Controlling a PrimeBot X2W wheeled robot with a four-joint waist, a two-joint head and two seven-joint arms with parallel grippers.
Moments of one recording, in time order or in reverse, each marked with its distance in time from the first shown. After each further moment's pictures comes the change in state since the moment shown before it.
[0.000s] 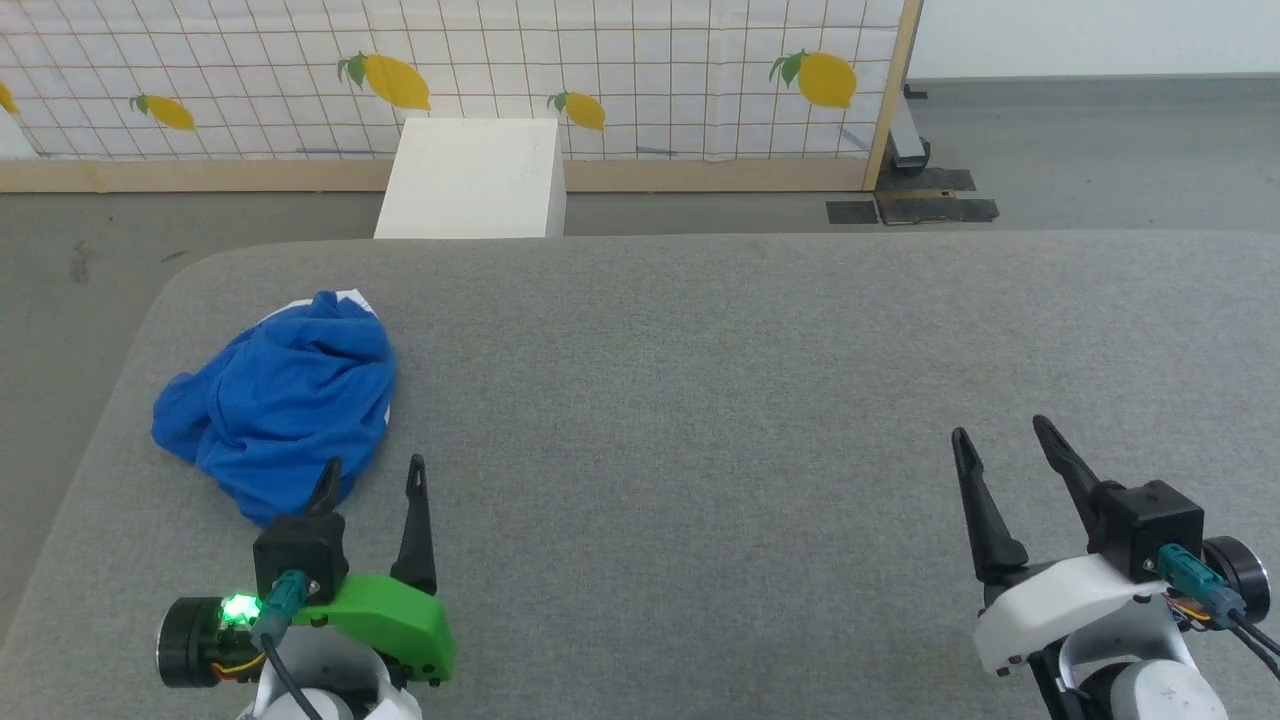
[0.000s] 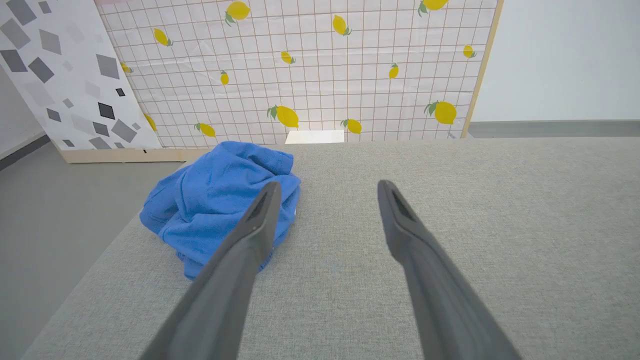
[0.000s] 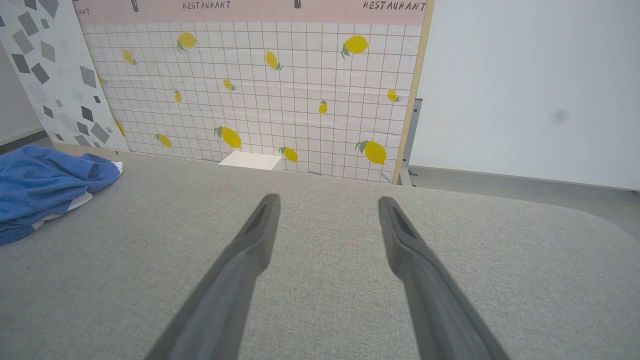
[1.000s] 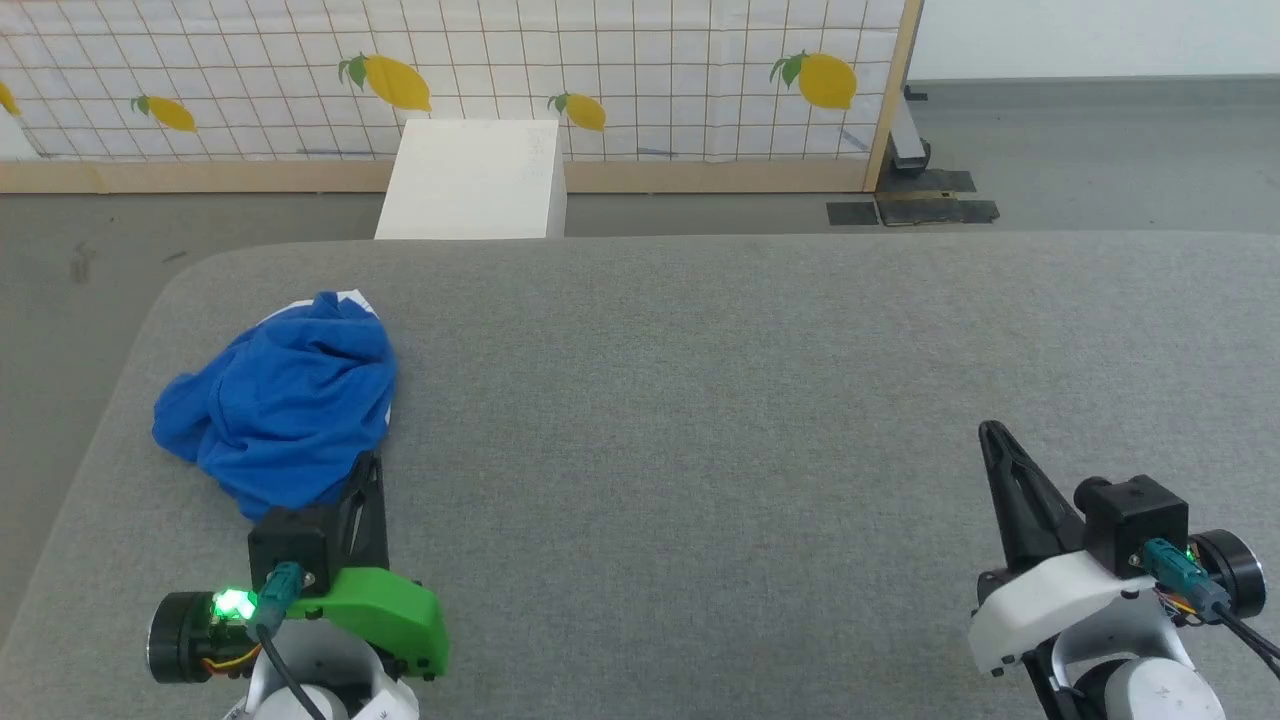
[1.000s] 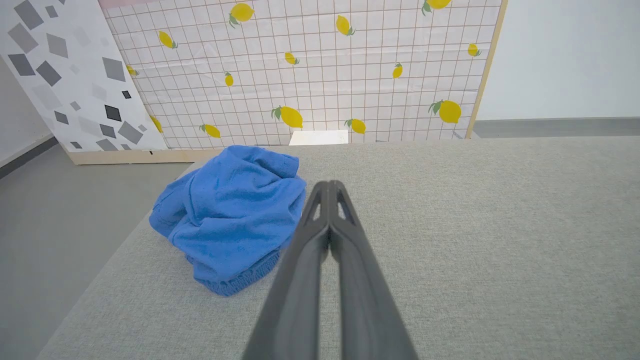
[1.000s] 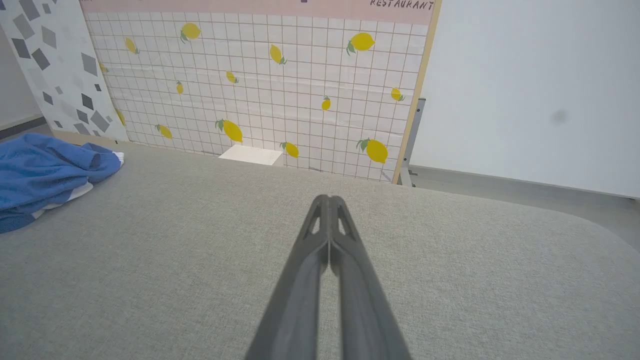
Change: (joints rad) left arm 0.000 0.000 0.009 -0.029 0.015 0.001 0.032; right arm 0.000 0.000 0.013 -0.019 -0.028 0.000 0.031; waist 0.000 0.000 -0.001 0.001
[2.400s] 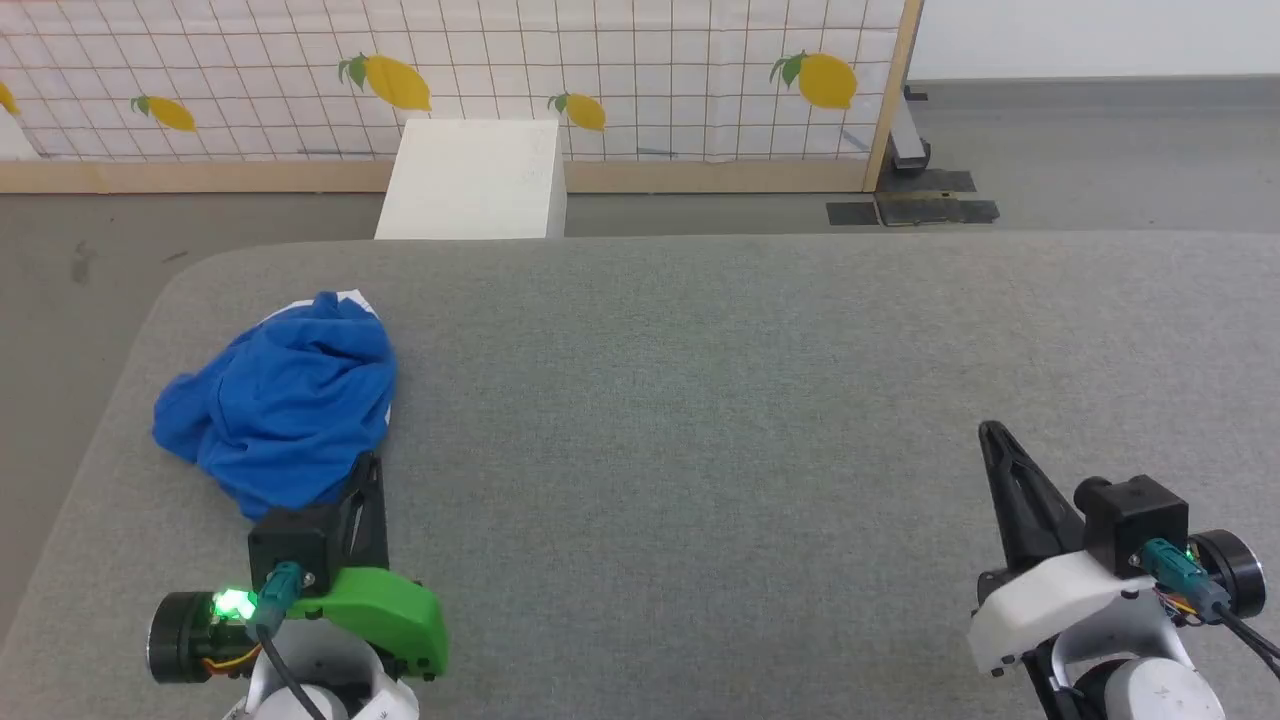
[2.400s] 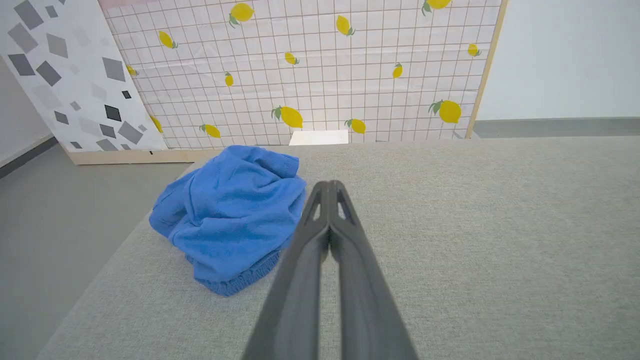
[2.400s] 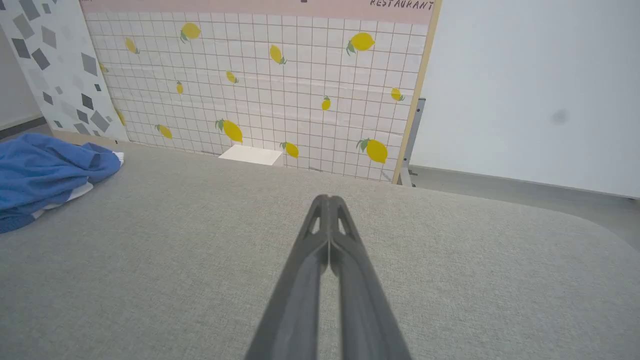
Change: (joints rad) left arm 0.000 0.000 0.000 0.000 0.000 0.000 0.000; right arm 0.000 0.000 0.000 0.000 0.000 0.000 0.000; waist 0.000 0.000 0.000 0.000
